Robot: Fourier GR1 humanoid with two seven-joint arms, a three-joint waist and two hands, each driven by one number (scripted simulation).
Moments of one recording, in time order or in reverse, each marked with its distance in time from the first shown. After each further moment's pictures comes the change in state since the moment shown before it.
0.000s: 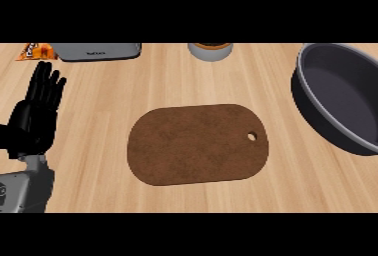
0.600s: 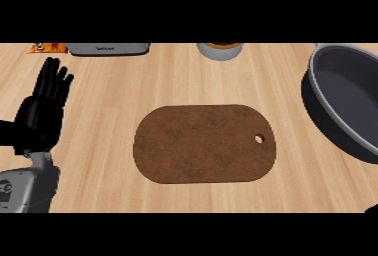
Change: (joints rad) left arm -0.022 -0.011 -0.024 -0.009 -0.003 -0.009 0.013; right arm -0.078 0.012 -0.501 0.037 -0.350 -0.008 0.040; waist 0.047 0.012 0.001
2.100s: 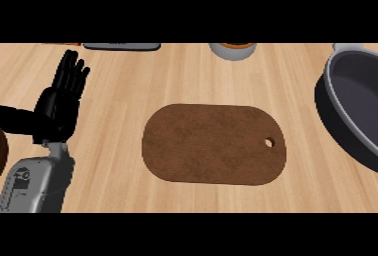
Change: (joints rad) left arm -0.071 -0.040 -0.033 0.047 -0.032 -0.002 -0.004; right arm -1.038 -0.332 -0.140 1.702 -0.055 0.088 -0.519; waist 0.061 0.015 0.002
